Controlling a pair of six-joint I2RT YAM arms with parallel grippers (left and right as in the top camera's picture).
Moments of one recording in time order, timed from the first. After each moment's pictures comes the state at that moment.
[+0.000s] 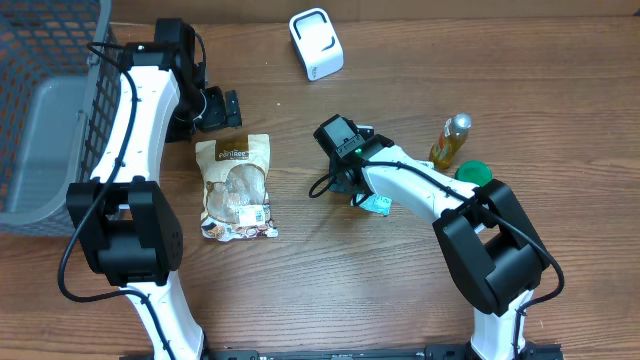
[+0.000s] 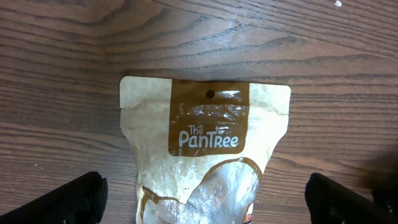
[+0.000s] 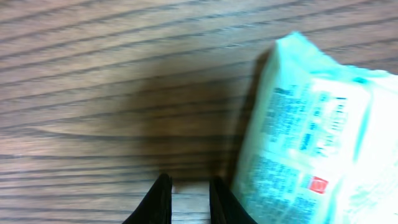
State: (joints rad) left arm 0.00 2.08 1.87 -1.22 0.09 -0.23; right arm 0.62 2.02 1.34 -0.67 0.19 0.67
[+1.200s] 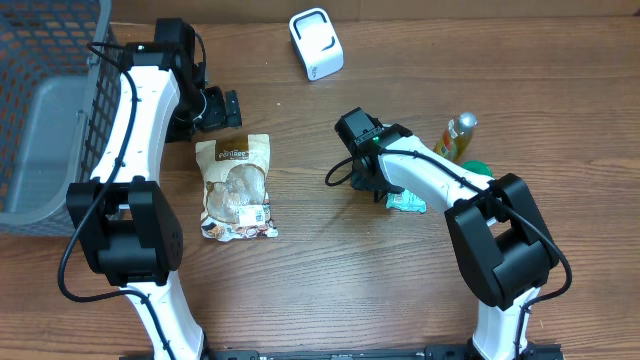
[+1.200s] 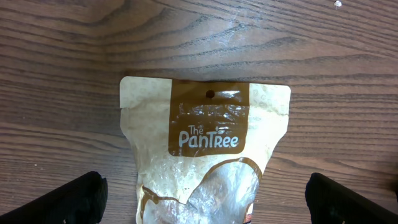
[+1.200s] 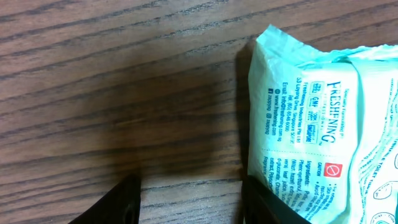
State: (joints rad) left arm 0.00 2.08 1.87 -1.22 0.09 -0.23; right arm 0.53 2.02 1.35 -0.78 0.24 0.67
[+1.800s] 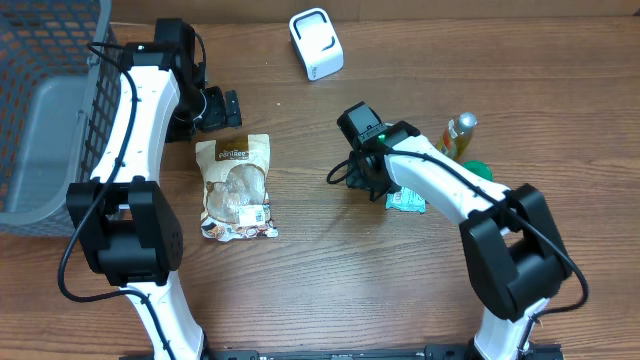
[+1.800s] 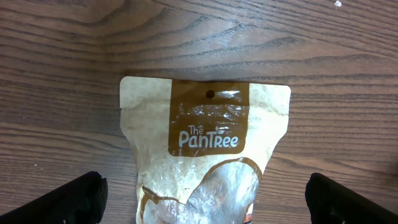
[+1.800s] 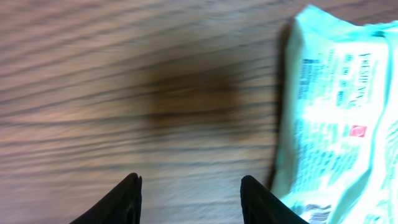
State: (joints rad) left arm 0.00 2.08 1.87 -1.22 0.09 -0.23; right arm 0.53 1.94 1.35 -0.79 0.07 0.67
